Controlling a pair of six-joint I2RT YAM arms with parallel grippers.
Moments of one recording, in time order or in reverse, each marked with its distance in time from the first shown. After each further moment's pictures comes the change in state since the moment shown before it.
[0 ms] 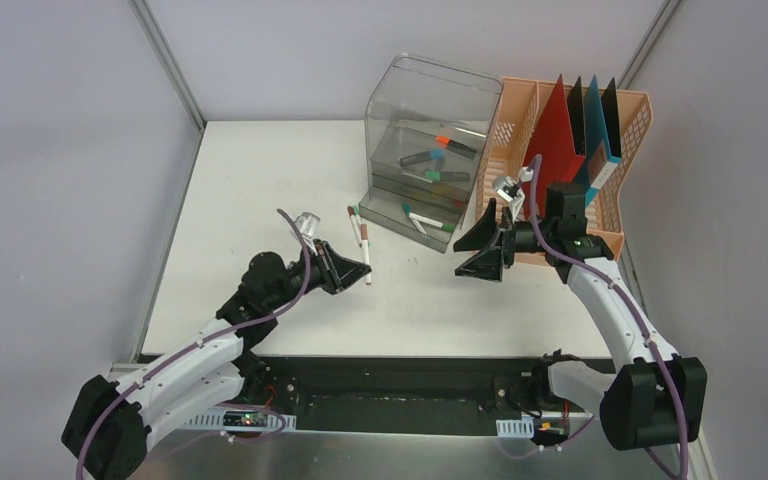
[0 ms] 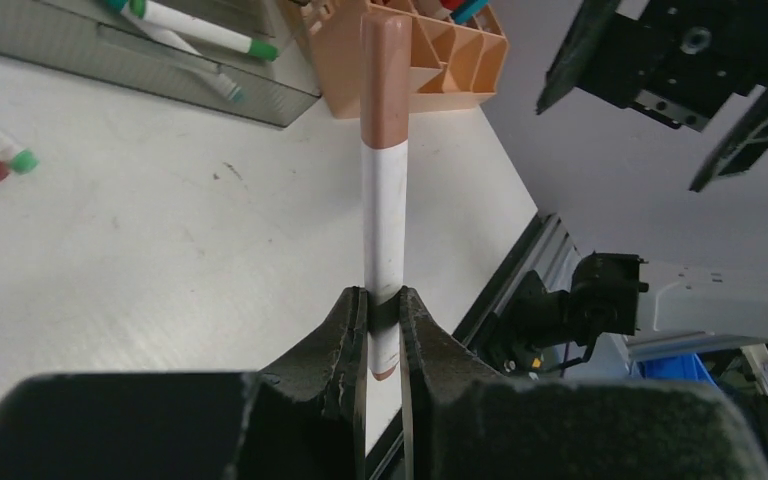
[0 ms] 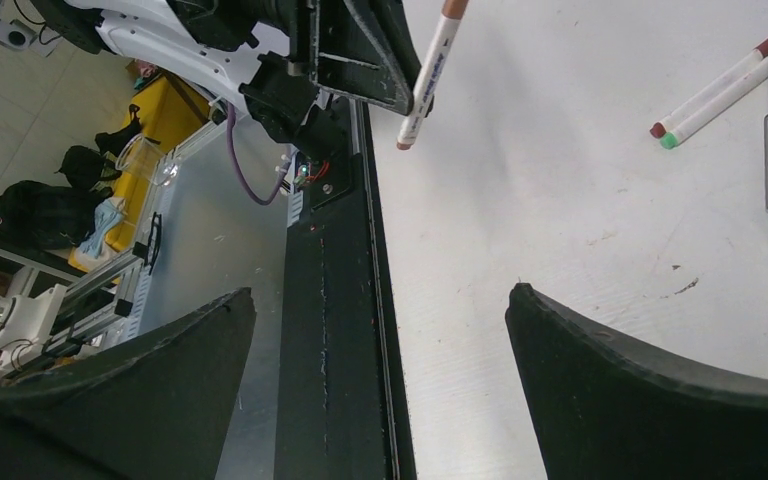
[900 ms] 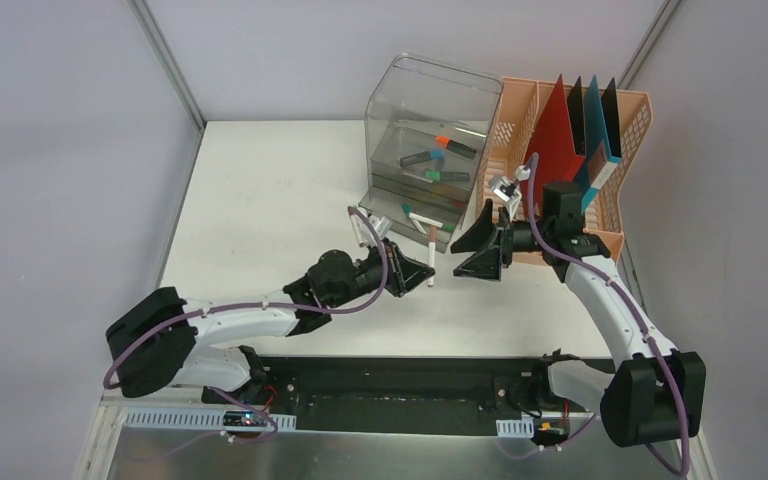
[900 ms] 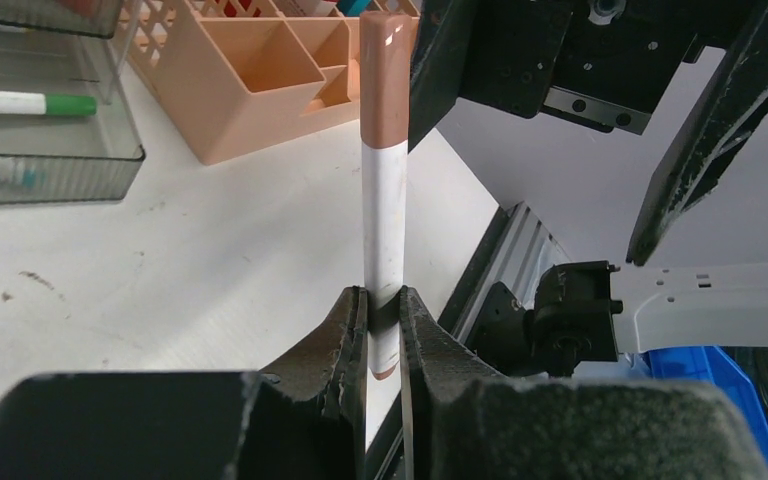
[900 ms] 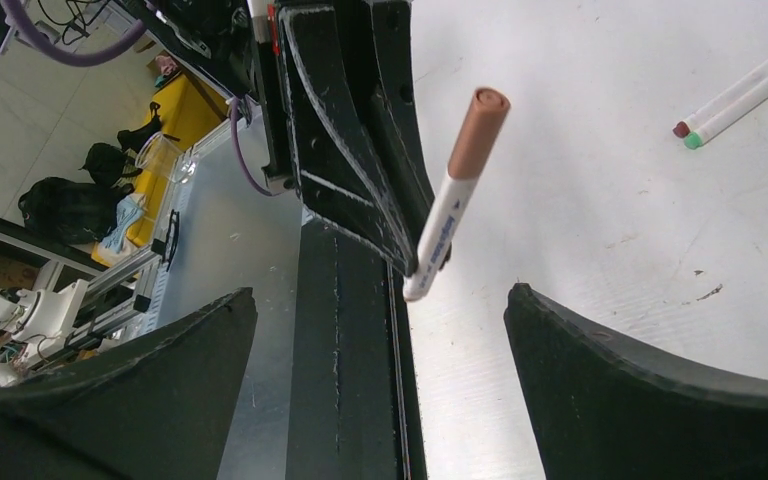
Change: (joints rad) left arm -0.414 0.466 0.212 0.344 -0.284 0.066; right arm 0.019 0.023 0.000 0.023 -0.016 0.036
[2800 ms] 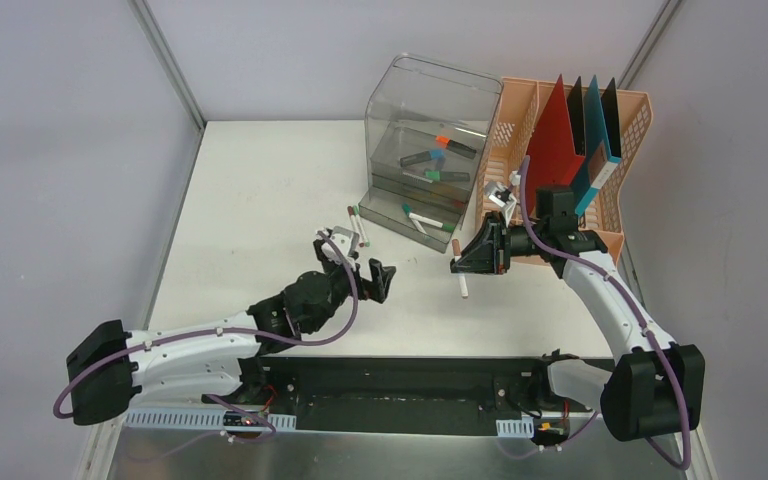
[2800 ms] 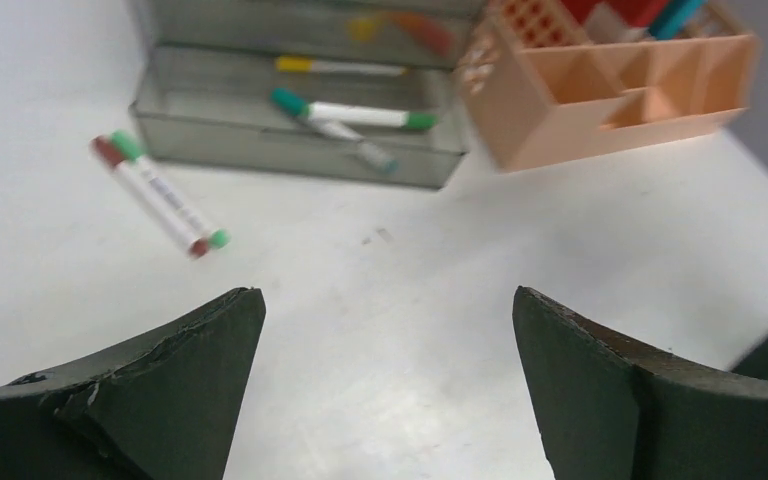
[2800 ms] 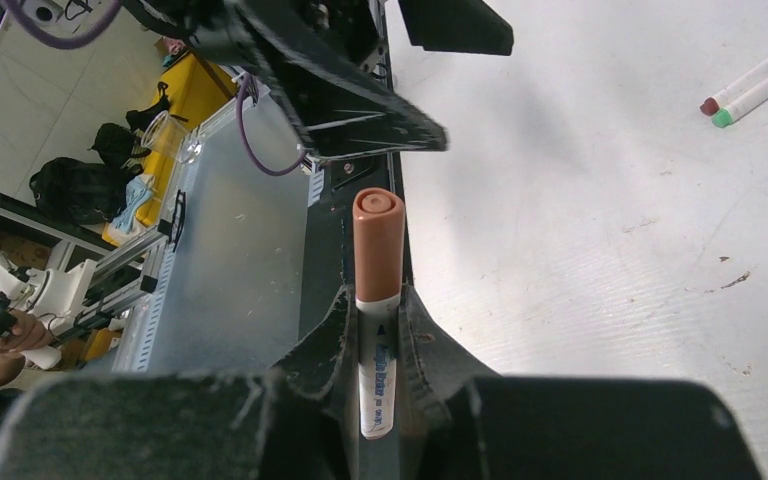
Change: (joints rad) left arm -0.096 -0.286 -0.066 -0.304 -0.525 0.361; right arm 0.018 0.029 0.024 -0.162 -0.002 -0.152
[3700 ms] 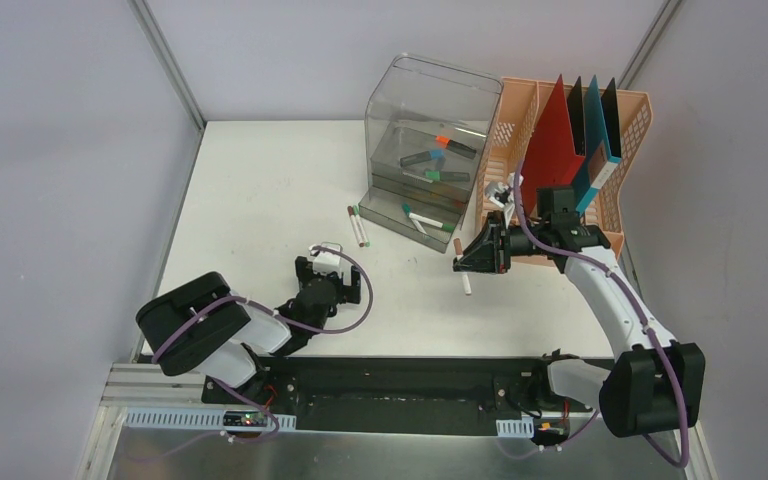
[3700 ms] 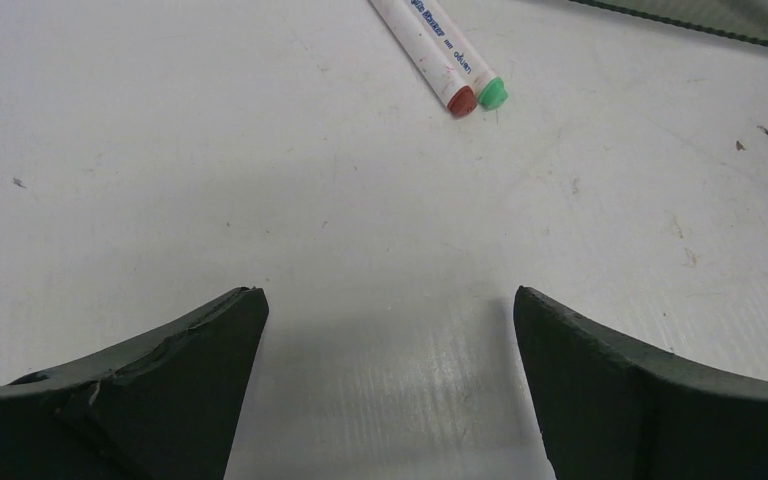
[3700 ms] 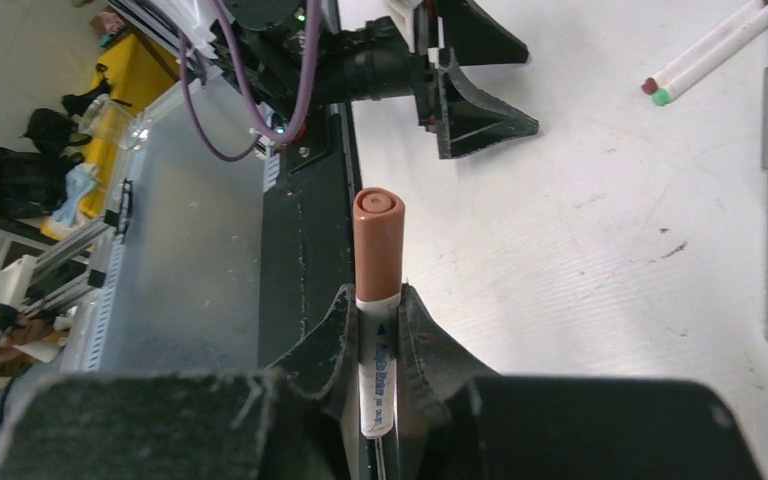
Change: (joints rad) left arm 0.221 0.515 -0.297 0.529 -0.154 0.065; right arm -0.018 0.016 0.034 -0.125 0.062 -0.143
